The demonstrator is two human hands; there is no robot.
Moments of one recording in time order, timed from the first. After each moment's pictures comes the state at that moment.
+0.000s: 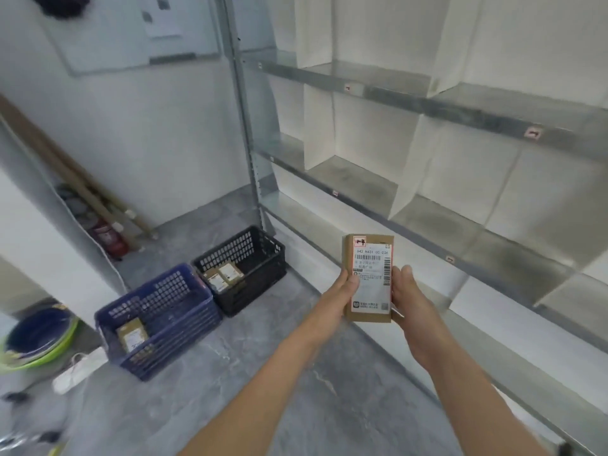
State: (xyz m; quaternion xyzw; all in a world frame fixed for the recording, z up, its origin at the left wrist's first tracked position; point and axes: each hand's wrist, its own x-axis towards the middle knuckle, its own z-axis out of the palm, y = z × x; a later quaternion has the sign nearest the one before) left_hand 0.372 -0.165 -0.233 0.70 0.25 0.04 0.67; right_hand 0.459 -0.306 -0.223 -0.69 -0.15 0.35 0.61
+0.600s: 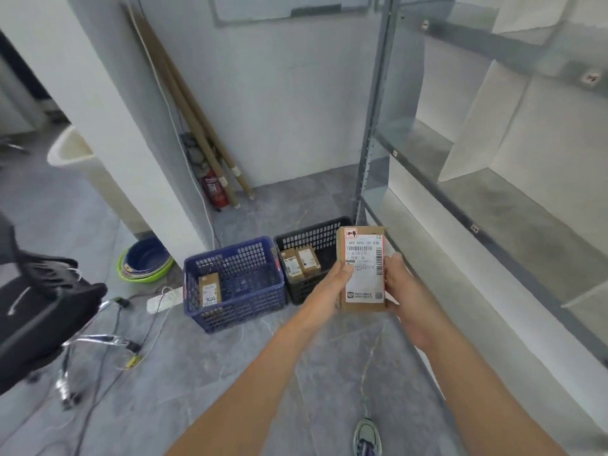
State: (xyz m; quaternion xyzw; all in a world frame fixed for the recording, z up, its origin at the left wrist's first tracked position) left_hand 0.368 0.071 -0.263 0.56 0.40 0.19 0.70; right_hand 0.529 0.013 -0.279 -0.65 -0.28 0.52 0.48
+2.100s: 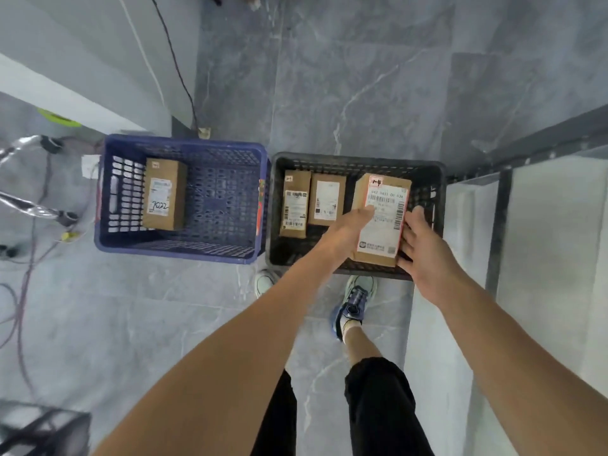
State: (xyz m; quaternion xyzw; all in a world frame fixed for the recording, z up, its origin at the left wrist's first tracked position) left_hand 0.600 0.650 -0.629 0.24 0.63 0.09 0.73; right_hand 0.758 0.626 -0.664 -0.69 -0.13 0.68 0.21
